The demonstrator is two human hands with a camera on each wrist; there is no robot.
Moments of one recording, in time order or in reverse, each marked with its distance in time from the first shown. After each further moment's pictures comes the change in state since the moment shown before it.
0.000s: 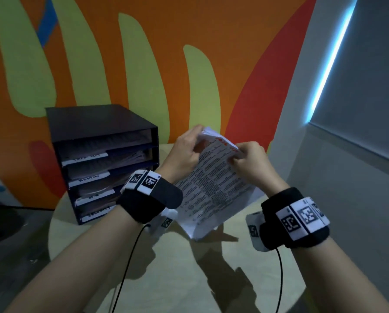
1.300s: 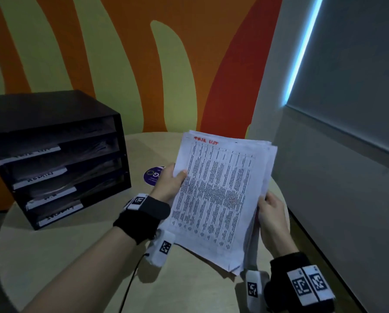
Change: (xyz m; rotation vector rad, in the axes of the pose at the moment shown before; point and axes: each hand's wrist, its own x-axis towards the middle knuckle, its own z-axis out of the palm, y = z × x) left_hand -0.049 -0.047 0.102 -0.369 0.089 -0.740; right_hand -0.105 0.123 0.015 0.847 0.252 0.493
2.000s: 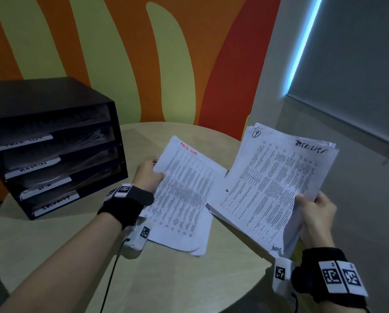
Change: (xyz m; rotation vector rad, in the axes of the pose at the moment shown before) left_hand 0.028 -0.053 -0.044 0.443 0.111 -0.078; right_hand 0.027 0.014 -0.085 -0.109 0.448 -0.008
